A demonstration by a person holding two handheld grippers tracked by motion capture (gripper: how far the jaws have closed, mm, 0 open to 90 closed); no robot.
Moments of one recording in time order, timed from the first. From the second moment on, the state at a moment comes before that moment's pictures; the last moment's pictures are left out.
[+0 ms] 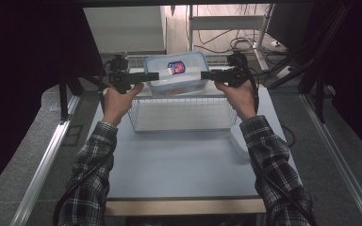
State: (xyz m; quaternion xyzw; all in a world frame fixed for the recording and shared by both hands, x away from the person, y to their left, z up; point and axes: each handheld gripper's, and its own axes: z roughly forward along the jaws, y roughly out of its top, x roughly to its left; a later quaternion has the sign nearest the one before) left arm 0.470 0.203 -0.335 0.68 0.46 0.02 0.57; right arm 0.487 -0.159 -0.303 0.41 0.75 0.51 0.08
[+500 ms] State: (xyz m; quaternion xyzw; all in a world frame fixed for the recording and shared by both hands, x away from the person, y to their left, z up) left arm 0.446 0.202 -0.317 0.71 0.45 0.16 0.51; right arm 0.486 -0.161 -0.302 0.41 0.74 0.52 0.11
